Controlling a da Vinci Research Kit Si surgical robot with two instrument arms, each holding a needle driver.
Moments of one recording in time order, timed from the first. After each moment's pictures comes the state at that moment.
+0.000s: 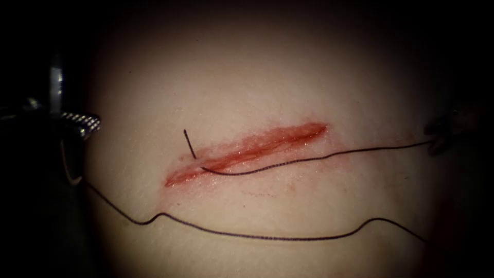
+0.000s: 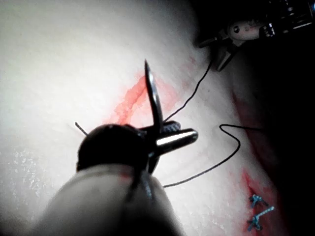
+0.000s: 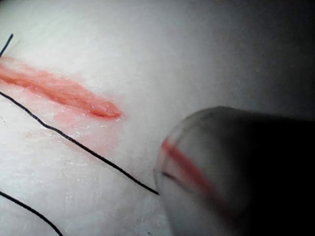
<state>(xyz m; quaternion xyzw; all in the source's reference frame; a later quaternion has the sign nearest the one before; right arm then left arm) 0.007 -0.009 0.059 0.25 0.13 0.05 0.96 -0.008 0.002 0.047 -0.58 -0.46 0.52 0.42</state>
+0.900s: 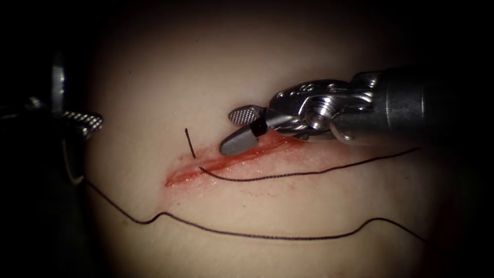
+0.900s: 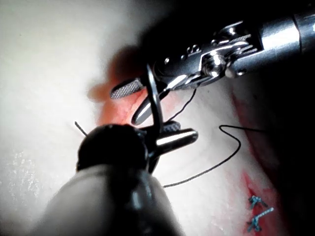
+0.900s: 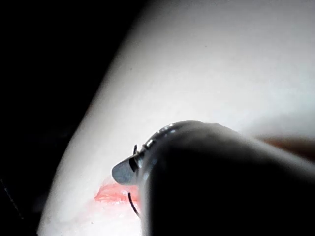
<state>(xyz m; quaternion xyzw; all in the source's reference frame) 0.035 -0.011 0.055 0.39 0.38 0.31 0.78 -0.009 0.002 0.047 -0.58 -0.46 0.52 0.42</state>
